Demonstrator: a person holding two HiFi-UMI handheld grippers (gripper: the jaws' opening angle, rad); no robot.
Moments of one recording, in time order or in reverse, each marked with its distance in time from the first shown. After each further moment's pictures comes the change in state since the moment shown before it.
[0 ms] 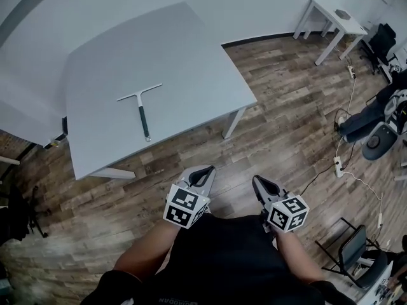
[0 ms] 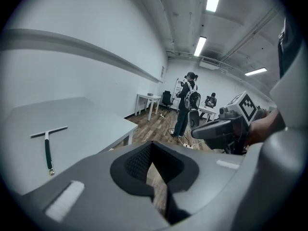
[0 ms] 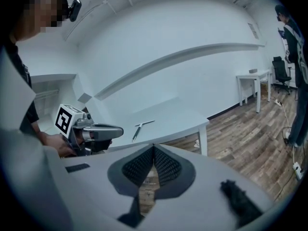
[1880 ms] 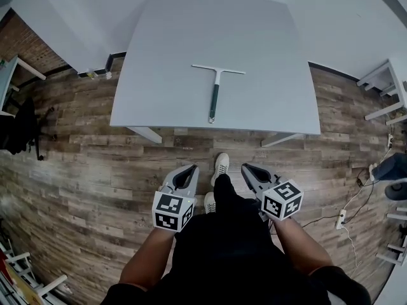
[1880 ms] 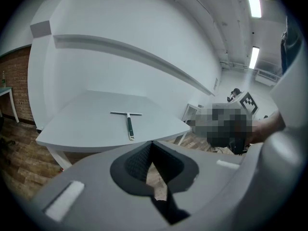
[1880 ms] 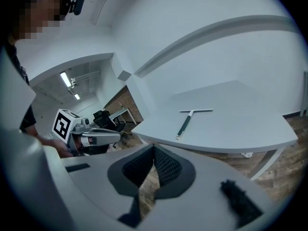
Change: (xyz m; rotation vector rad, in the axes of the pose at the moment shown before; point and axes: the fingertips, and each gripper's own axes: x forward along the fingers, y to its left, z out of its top) left arm -0.180 0.152 -0.102 -0.369 -0.104 0.537; right arm 0.187 0.179 0.000 -0.250 0.256 0.483
